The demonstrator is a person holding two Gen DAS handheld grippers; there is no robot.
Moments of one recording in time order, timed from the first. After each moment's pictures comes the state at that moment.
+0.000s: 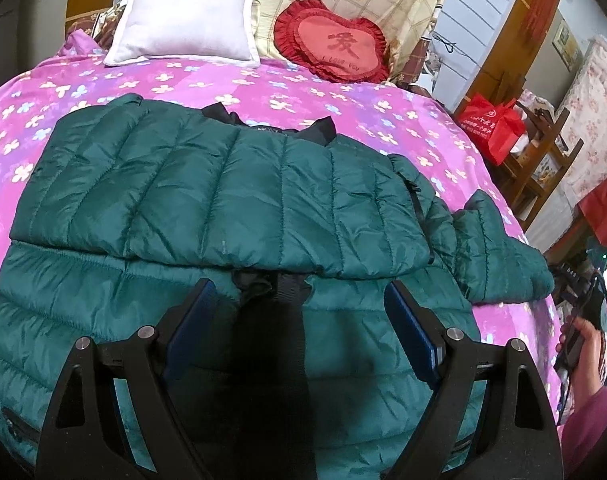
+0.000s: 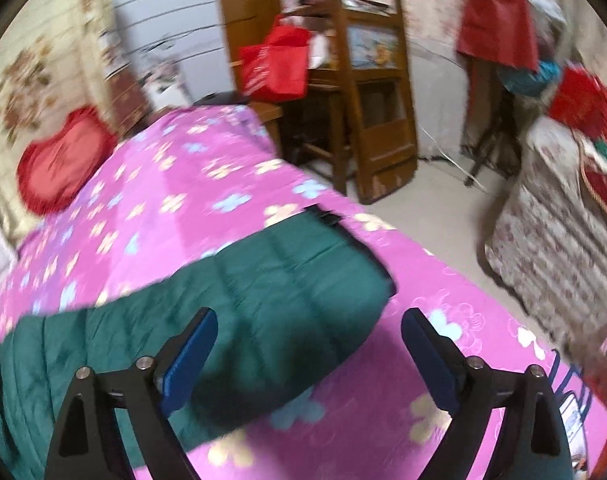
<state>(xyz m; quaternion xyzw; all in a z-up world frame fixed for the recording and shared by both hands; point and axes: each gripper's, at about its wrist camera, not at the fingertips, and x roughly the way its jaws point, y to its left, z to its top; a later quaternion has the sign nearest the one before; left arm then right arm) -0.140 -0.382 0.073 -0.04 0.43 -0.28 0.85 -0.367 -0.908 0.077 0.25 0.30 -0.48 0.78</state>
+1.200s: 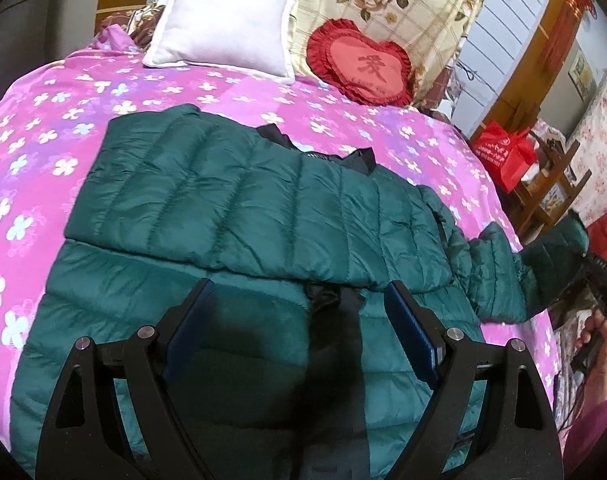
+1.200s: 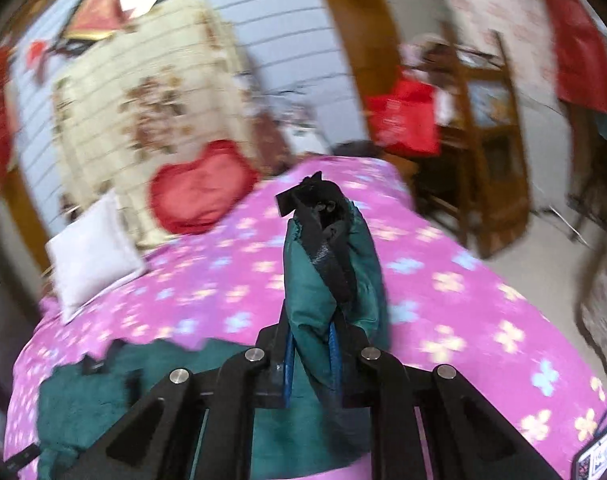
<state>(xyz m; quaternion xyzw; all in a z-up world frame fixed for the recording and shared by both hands) -0.130 -0.322 0.091 -0.07 0.43 -0.25 0.87 -0.307 -0.808 0.174 0.21 0.21 -0.27 0.91</state>
